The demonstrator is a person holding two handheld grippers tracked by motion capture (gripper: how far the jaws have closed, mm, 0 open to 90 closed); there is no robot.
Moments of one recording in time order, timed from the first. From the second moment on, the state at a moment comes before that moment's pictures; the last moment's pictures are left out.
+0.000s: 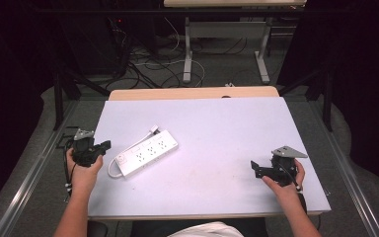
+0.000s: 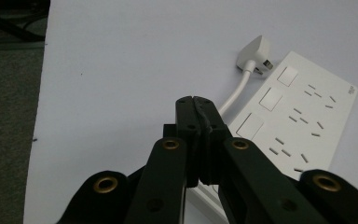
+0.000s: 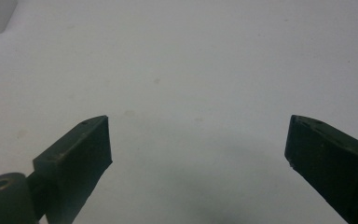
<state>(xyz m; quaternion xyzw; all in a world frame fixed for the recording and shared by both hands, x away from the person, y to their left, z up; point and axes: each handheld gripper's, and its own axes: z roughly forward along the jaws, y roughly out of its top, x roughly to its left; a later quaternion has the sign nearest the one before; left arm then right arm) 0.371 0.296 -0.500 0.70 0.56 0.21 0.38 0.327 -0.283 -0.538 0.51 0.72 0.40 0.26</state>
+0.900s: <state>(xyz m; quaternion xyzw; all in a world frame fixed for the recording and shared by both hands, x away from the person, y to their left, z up) 0.374 0.268 -0.513 0.77 0.52 0.18 0.31 0.327 -0.284 -0.537 0.51 0.72 0.40 0.25</state>
